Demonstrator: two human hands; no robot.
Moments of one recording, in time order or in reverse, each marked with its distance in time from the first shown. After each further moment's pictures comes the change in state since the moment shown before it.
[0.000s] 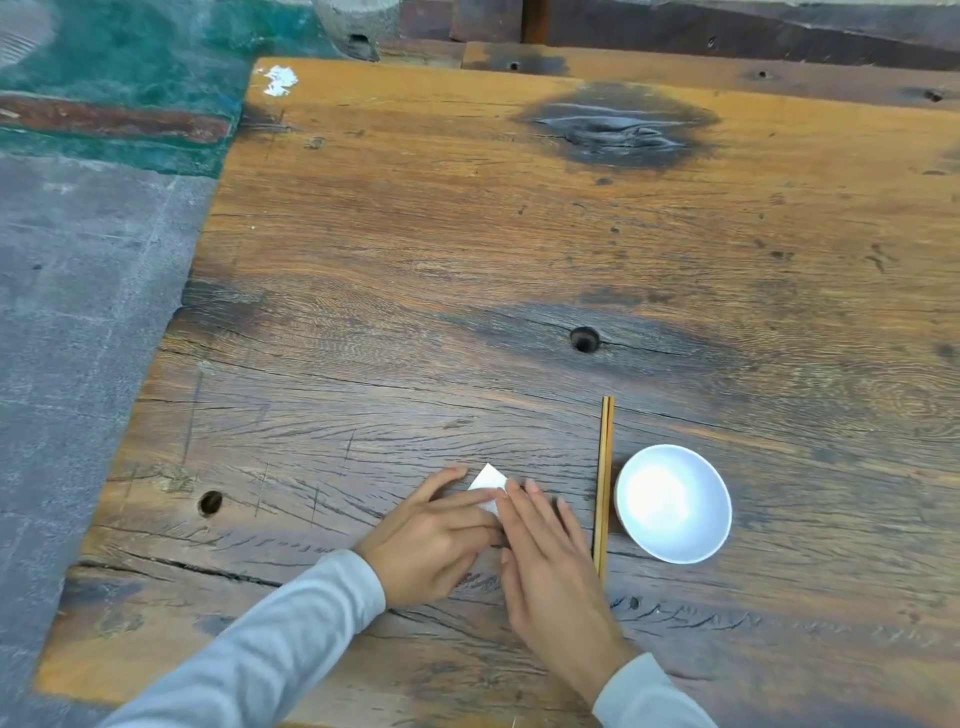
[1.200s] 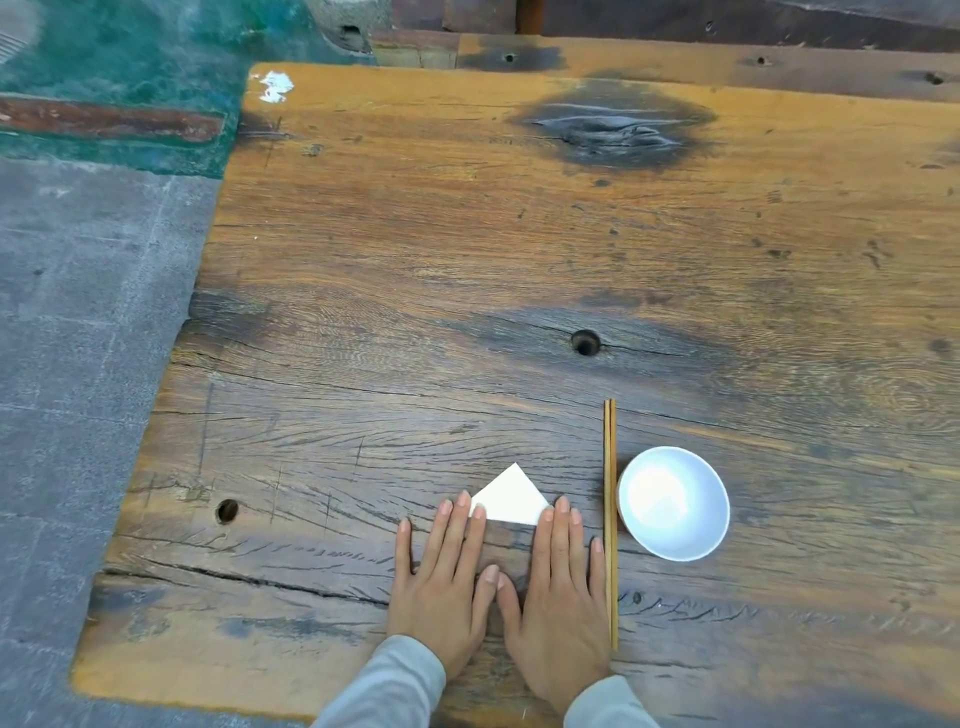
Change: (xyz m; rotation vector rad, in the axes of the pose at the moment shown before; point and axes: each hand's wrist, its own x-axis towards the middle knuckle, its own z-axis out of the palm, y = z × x) left_hand -0.030 0.065 0.064 0.170 -0.051 -0.734; right_hand -0.022 -0.018 0.027 -0.134 -0.101 0.395
